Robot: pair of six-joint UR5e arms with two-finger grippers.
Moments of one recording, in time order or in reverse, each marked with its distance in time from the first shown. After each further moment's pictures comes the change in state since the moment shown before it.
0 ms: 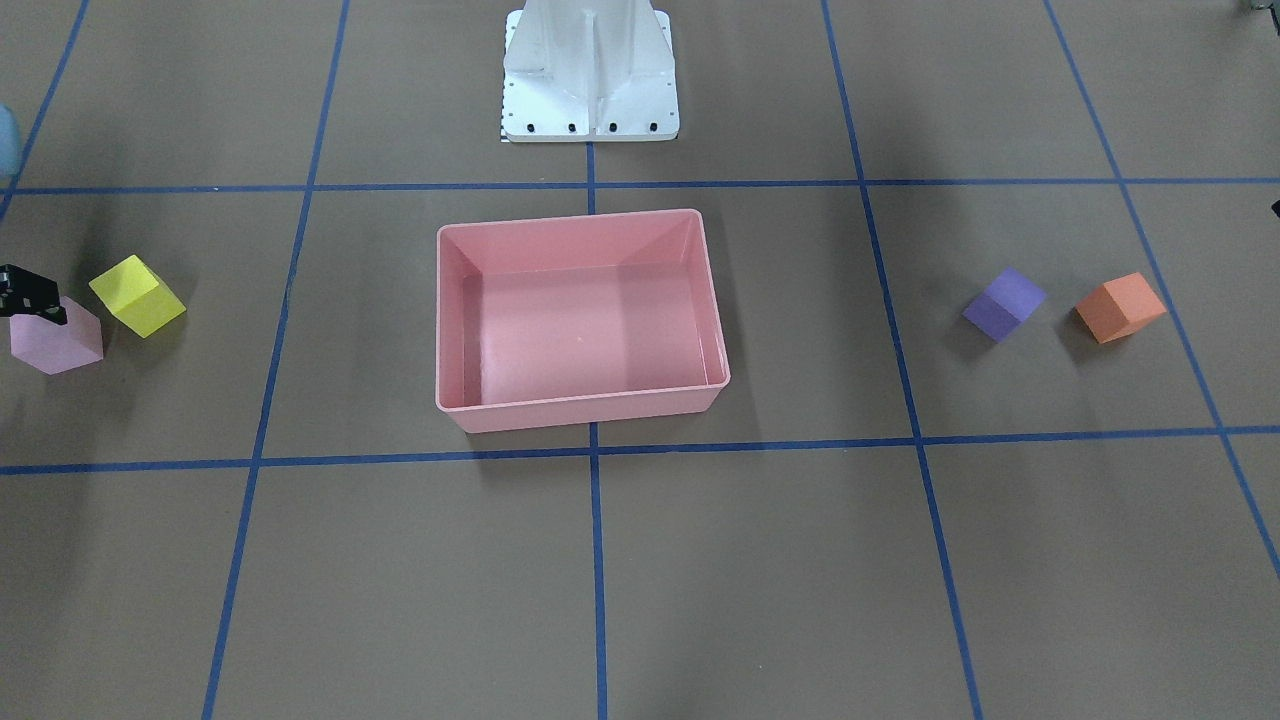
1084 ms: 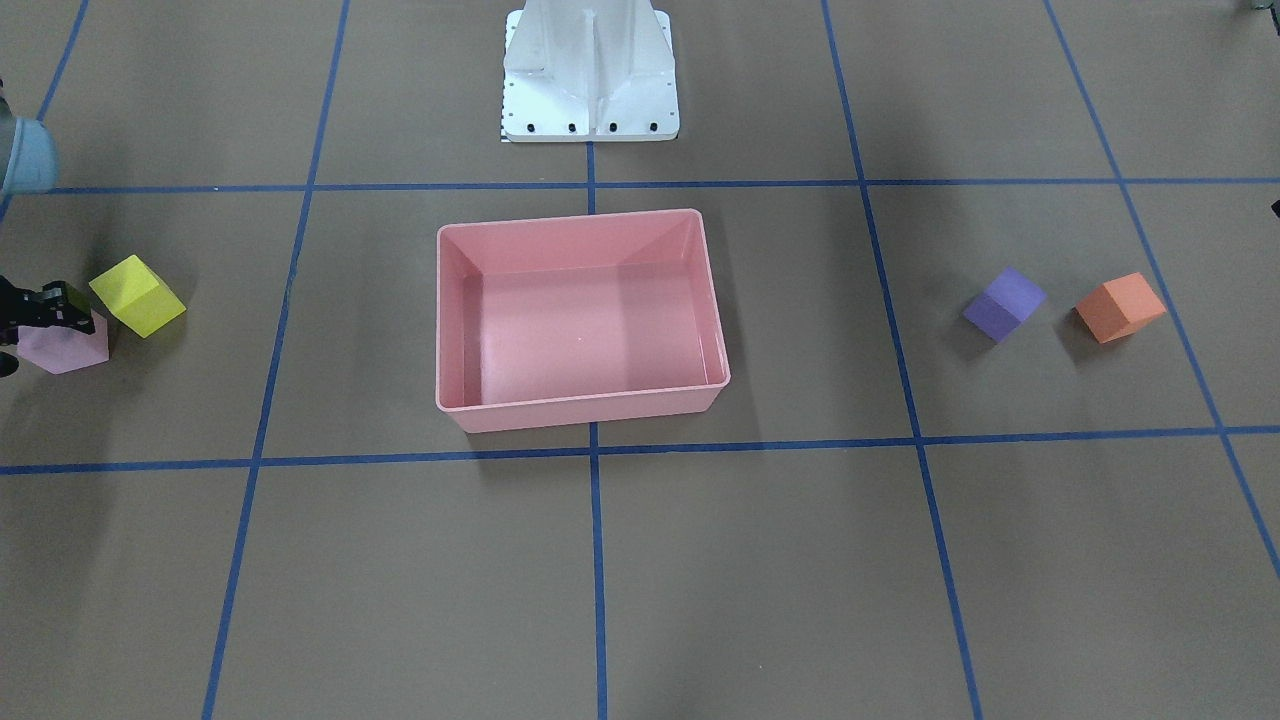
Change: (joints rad) left arm 0.000 0.000 -0.003 -0.020 -0.003 0.001; right arm -0.051 0.022 -0.037 0.006 -0.007 0.007
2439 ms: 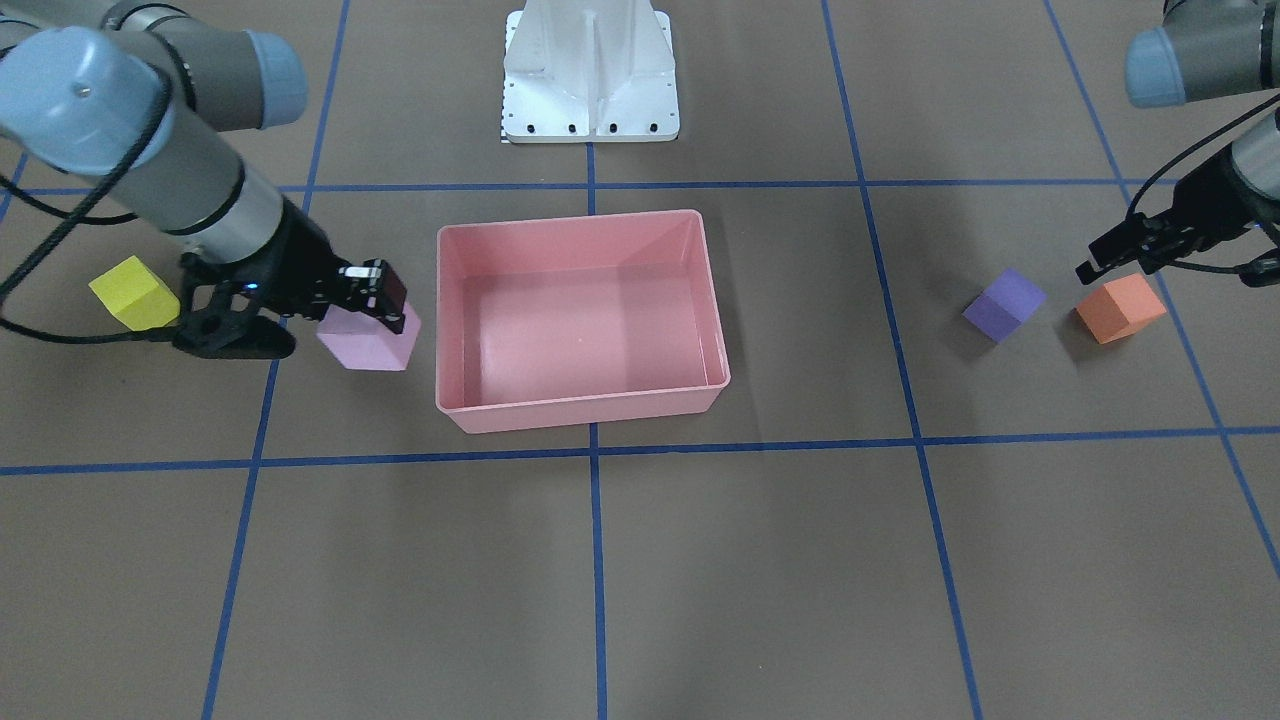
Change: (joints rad) left arm 0.382 -0.162 -0.003 -0.102 0.051 -0.639; right arm -0.252 0.560 0.176 -0.146 -0.072 0.998
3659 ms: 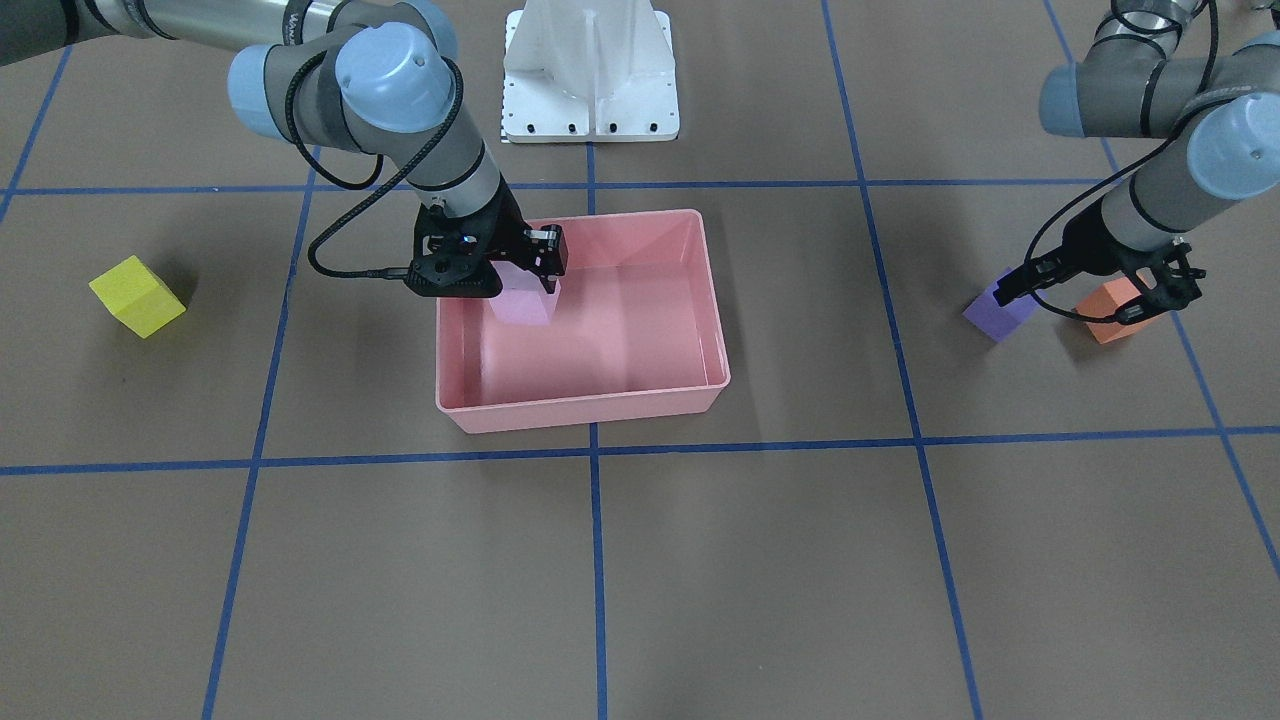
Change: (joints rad) left arm 0.180 -0.037 0.104 -0.016 0.062 -0.229; right arm -0.252 0.050 -0.055 0.108 -0.227 0.199
